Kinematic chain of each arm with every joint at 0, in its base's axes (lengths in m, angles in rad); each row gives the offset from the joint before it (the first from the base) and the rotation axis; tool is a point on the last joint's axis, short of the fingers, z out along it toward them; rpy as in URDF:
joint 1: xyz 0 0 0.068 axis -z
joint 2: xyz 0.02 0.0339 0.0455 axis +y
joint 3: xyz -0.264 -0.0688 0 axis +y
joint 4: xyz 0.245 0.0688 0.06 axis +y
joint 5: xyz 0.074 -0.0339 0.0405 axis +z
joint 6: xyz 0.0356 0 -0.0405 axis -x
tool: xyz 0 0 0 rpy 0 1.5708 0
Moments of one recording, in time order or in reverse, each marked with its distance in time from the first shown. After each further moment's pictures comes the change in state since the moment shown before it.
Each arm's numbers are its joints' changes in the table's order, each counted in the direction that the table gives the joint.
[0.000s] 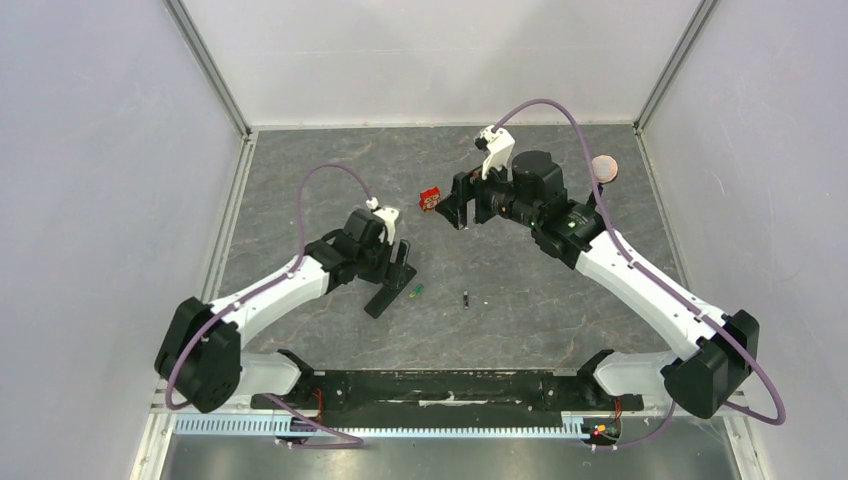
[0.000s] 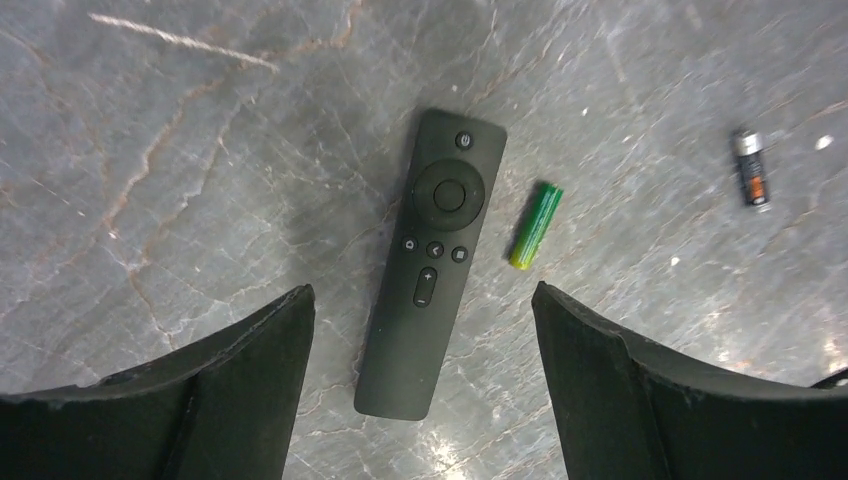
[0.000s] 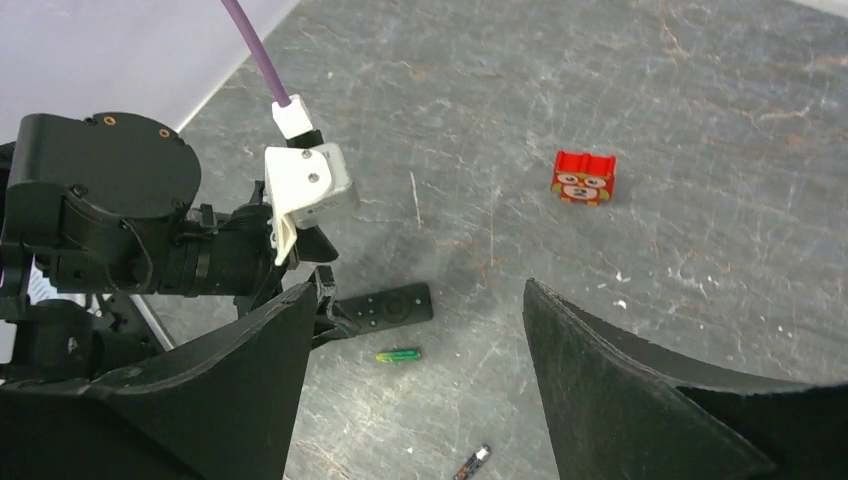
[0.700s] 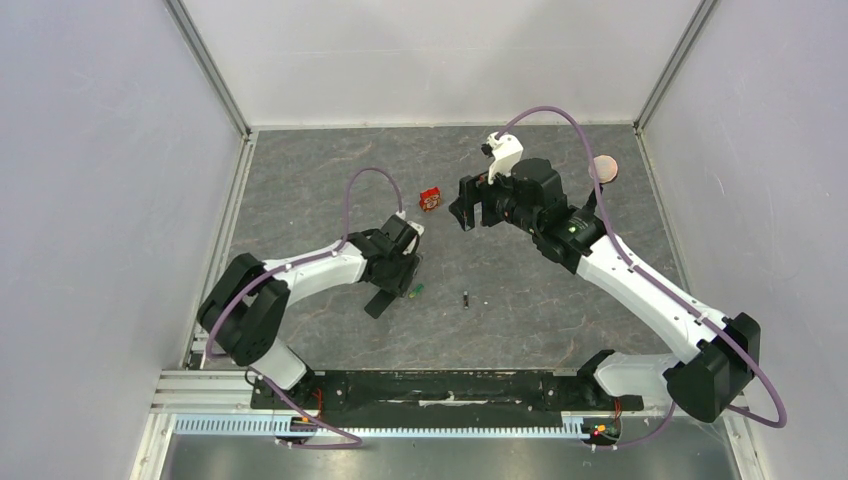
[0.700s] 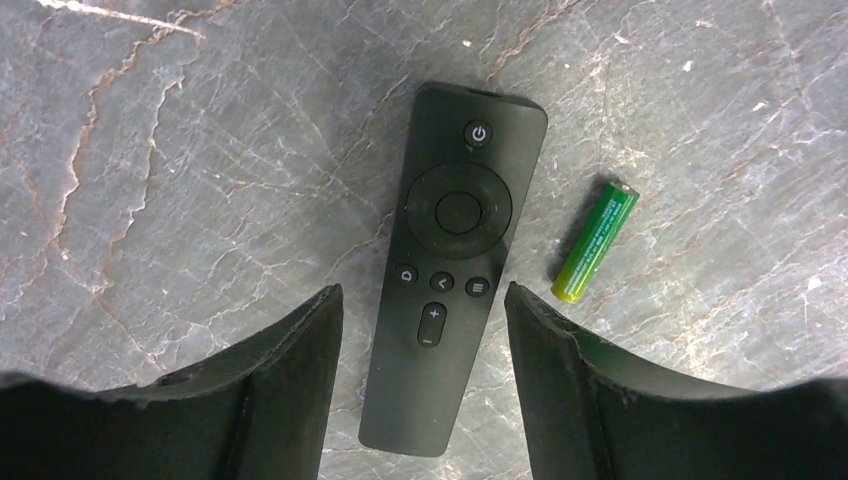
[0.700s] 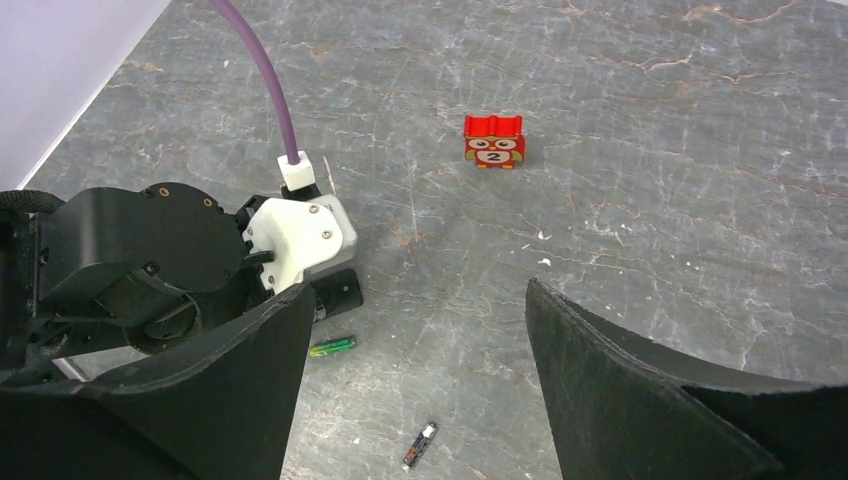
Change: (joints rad) left arm 0.114 0.288 -0.098 0.085 0.153 -0.042; right arm -0.003 -0.021 0.060 0.040 -0.173 0.026
